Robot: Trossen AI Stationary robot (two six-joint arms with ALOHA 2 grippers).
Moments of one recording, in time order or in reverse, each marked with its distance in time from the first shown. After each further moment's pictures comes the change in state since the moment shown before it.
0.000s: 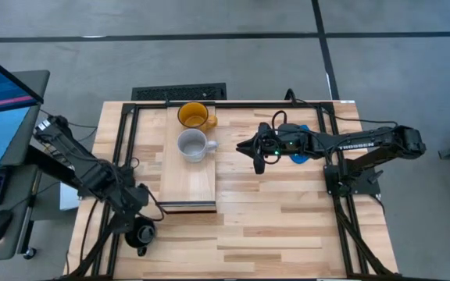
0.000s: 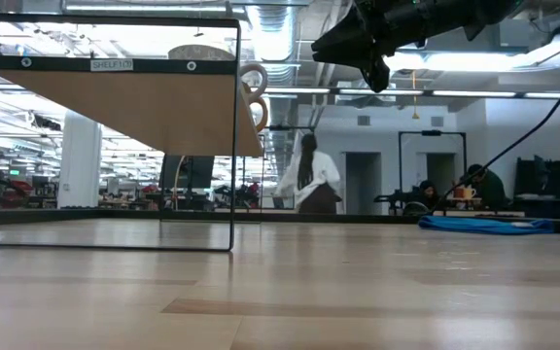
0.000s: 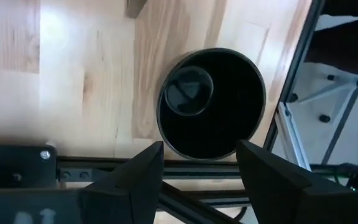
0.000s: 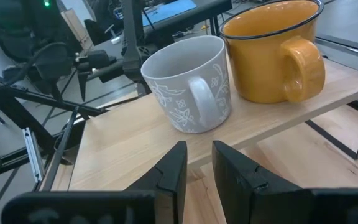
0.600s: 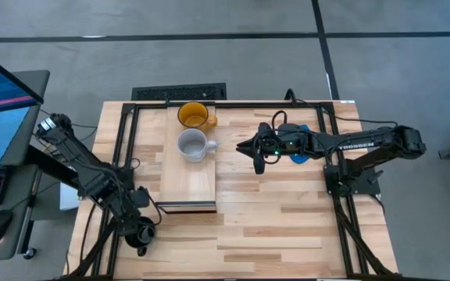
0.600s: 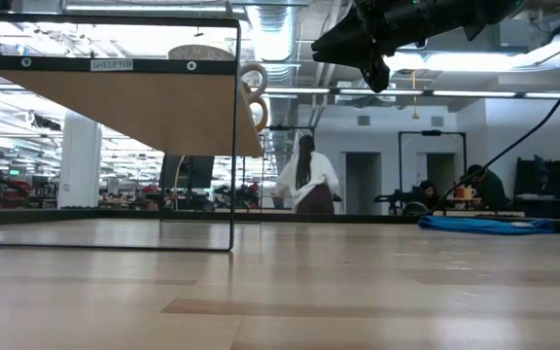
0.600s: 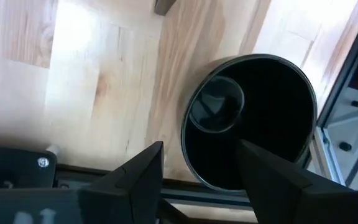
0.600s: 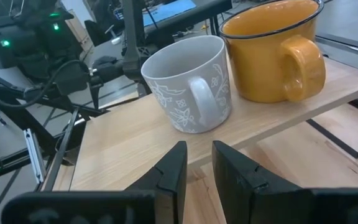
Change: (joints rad) left arm -0.086 -0.007 -0.152 0.114 -0.112 -0.156; right arm 0.000 0.000 0.000 0.000 -0.003 0.009
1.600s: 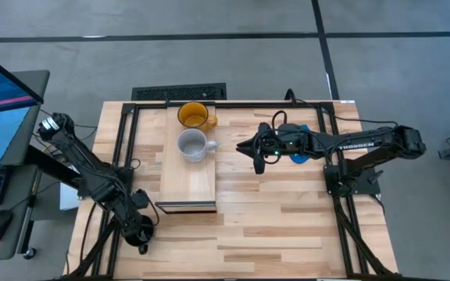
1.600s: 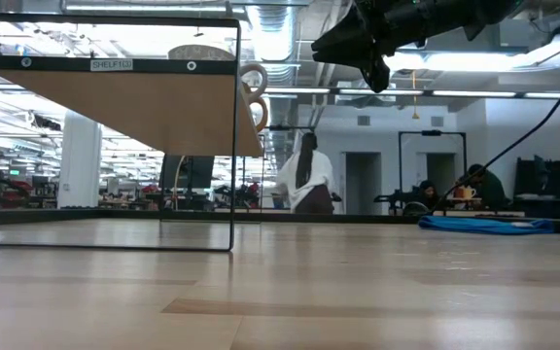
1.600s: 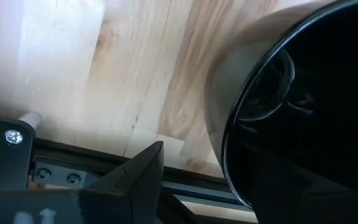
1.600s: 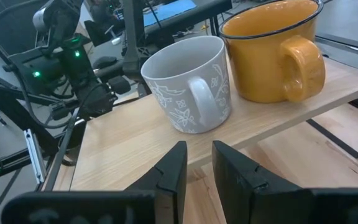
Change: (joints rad) left arm -0.039 0.000 -0.210 0.138 0.089 -0.136; right arm 0.000 0.000 0.000 0.000 0.000 0.002
